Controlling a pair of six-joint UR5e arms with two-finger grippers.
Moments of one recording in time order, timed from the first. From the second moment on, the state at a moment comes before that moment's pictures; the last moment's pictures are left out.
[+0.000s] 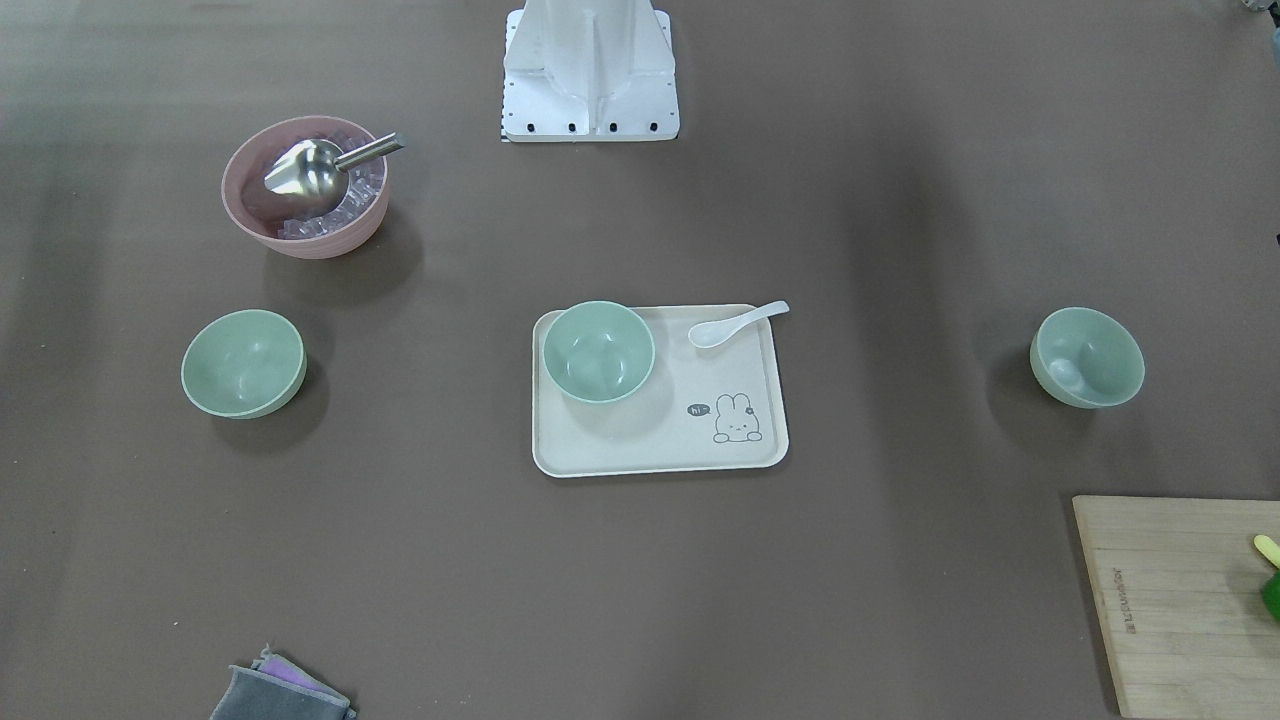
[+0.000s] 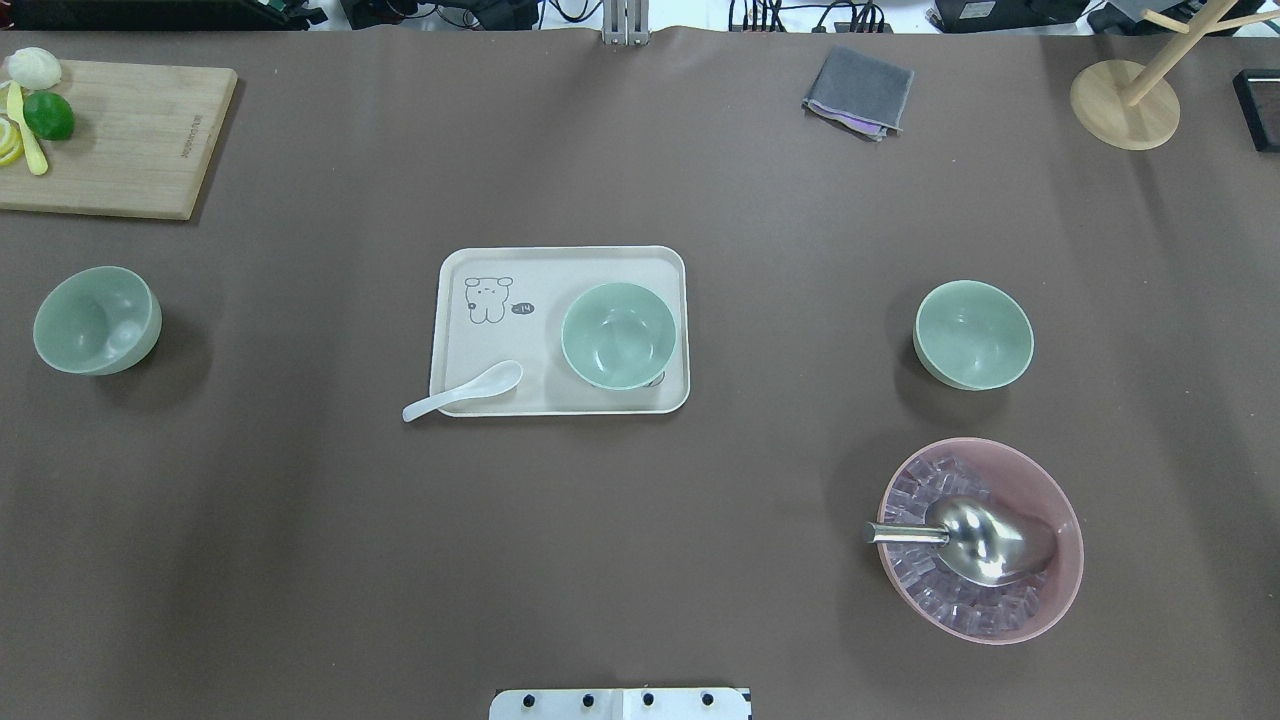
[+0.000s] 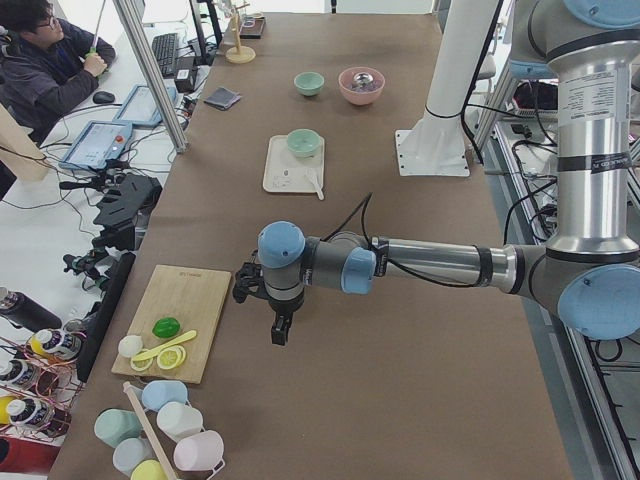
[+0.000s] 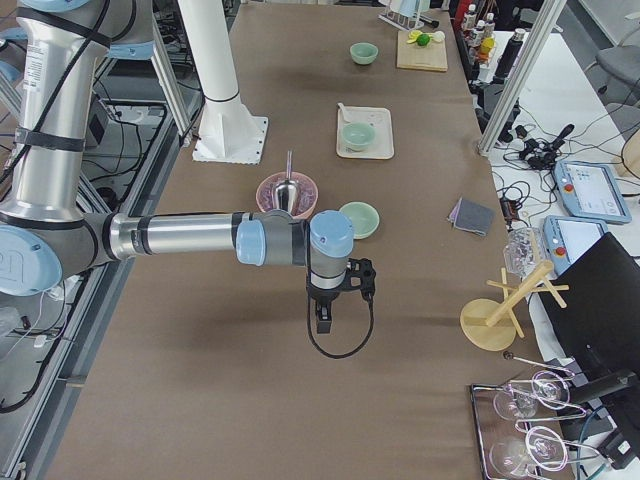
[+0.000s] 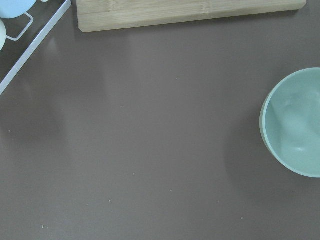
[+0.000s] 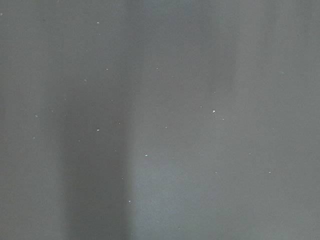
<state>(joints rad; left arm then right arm) -1.50 -1.47 -1.72 -1.66 -2.33 0.02 1.50 -1.78 1.86 -1.65 2.32 -0.05</state>
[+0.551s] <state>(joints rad) -1.49 -1.47 -1.72 -1.66 -2.33 0.02 1.50 -1.78 1.86 -1.65 2.32 -0.05</state>
